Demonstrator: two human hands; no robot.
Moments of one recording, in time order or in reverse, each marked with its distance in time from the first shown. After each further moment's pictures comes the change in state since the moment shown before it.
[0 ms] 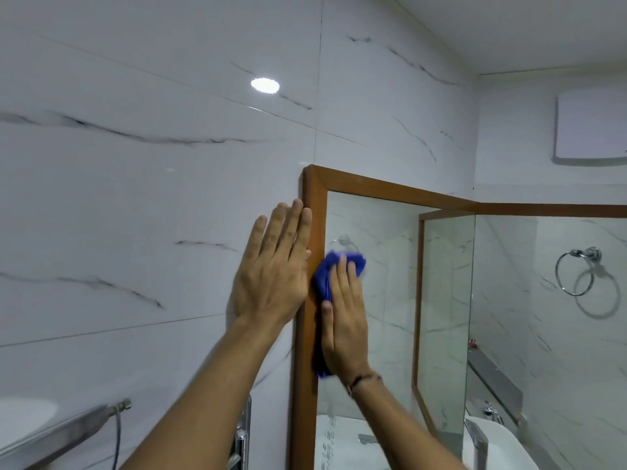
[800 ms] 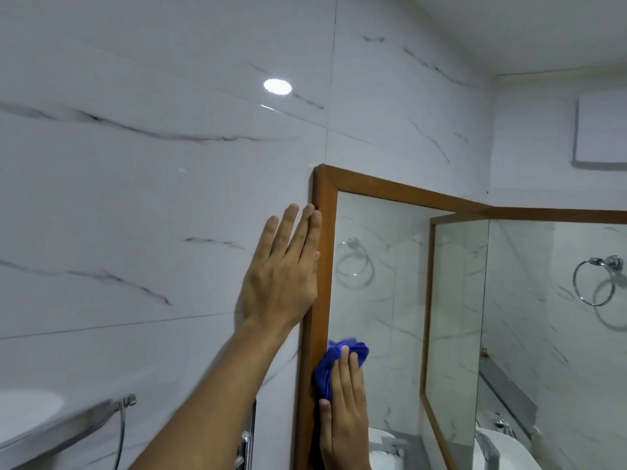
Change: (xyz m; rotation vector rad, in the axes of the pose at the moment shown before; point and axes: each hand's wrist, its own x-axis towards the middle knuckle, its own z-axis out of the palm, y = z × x) left_hand -0.003 0.003 0.003 -0.023 -0.010 -0.004; right_hand -0.152 0.008 0.017 -0.105 -0.079 0.051
